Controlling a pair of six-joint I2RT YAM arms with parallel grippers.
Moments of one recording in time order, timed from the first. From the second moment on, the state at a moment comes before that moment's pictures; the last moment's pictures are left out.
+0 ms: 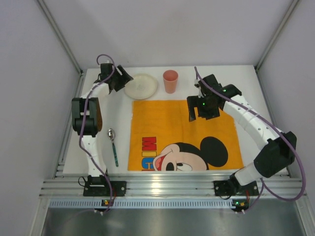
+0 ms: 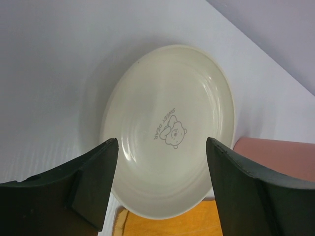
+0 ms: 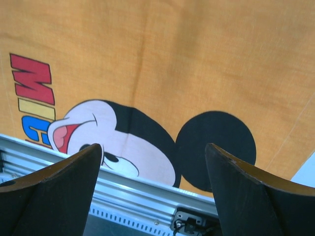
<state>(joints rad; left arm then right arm) -0.01 2.18 1.67 -0.08 0.25 -0.68 0.49 1.48 1.39 -1.04 -0.05 0.31</state>
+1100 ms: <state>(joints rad) 0.00 2.23 1.66 -0.19 0.31 -0.65 0.46 1.54 1.46 -1.04 -0.07 0.34</state>
